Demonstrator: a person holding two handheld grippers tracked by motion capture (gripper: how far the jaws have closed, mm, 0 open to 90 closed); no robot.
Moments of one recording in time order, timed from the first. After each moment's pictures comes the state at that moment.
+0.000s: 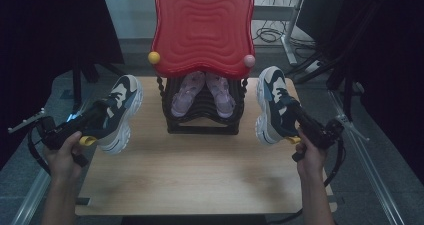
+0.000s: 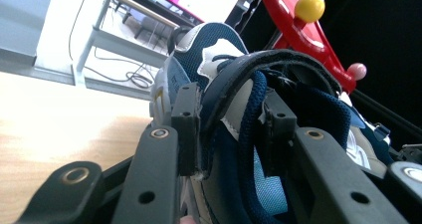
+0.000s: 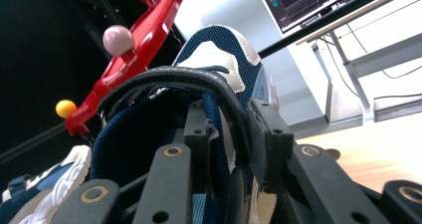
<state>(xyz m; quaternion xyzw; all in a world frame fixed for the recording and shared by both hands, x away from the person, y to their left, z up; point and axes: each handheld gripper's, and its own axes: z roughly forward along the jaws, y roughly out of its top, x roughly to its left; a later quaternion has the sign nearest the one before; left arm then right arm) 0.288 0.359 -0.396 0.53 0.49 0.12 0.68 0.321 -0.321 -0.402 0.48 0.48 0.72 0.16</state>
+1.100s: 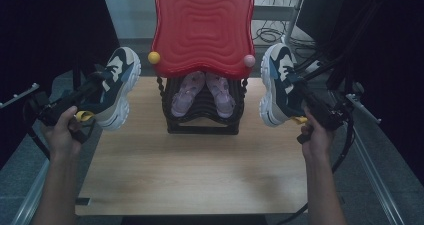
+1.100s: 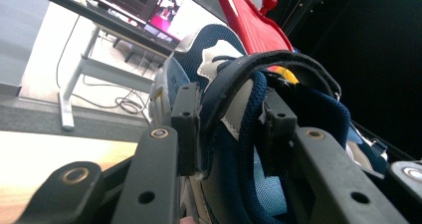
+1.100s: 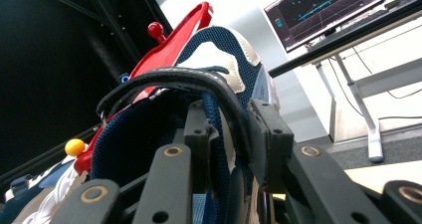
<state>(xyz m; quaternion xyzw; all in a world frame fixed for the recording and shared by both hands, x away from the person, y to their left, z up) 0.321 0.354 -0.348 0.51 0.47 0.13 0.71 0.341 -0.322 -0.349 0.47 0.47 0.73 0.17</state>
